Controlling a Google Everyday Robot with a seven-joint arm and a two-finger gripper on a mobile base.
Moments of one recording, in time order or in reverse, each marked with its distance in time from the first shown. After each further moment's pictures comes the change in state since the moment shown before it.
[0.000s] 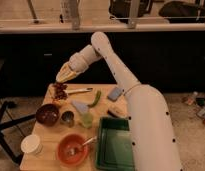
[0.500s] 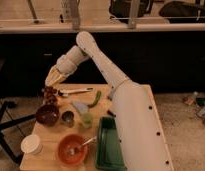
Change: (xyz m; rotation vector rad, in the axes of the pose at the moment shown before) arm -0.011 -0.012 0.054 -0.121 0.002 -0.047
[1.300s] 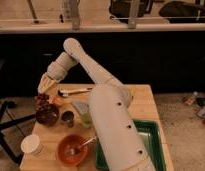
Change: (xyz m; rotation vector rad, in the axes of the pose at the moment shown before) arm 0.030 -0.011 0.049 -0.123 -0.040 0.021
